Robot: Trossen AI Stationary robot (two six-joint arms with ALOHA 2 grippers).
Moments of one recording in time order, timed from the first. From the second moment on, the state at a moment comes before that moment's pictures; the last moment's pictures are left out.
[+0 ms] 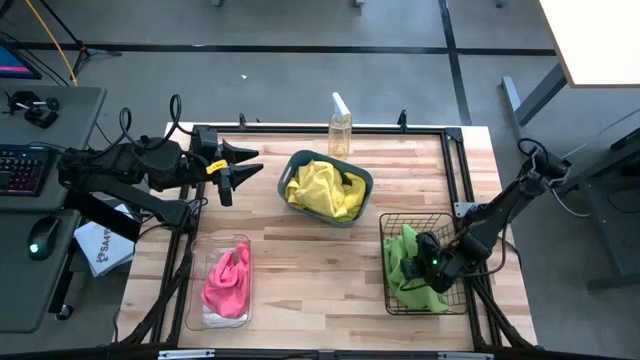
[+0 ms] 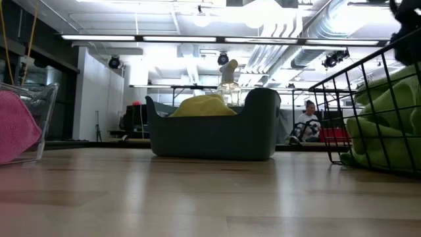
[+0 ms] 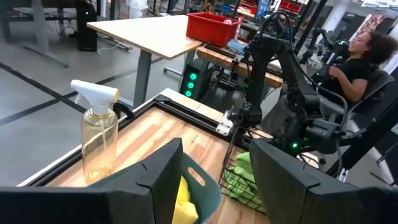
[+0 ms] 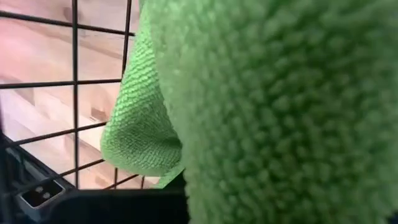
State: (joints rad) left arm -0.20 0.96 1.30 -0.57 -0.54 -0.39; right arm 0.78 1.21 0.68 -0.64 0.27 2.06
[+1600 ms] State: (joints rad) left arm -0.20 0.96 1.30 -0.58 -0.47 -0.42; right arm 0.57 1.29 0.79 -0.80 -0.03 1.36
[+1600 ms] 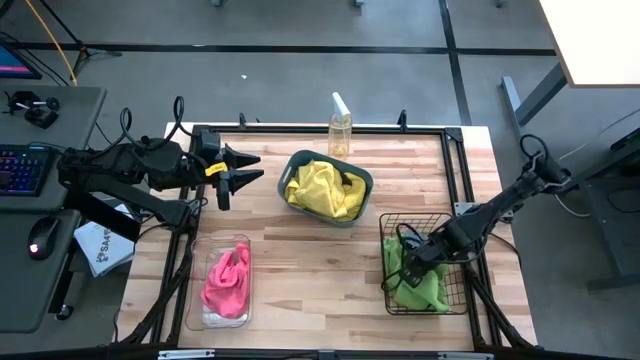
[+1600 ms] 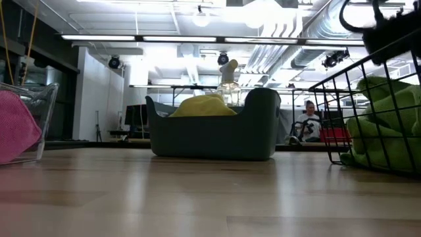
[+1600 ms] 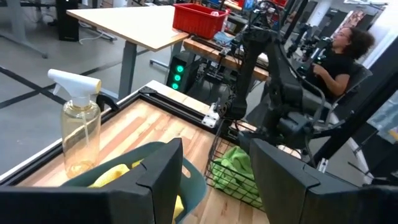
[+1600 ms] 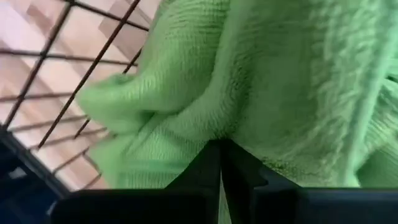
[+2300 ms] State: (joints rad) left arm -0.24 0.93 1.13 -0.40 -0.27 -0.09; right arm 0.52 1.13 1.47 -1.29 0.43 1.08
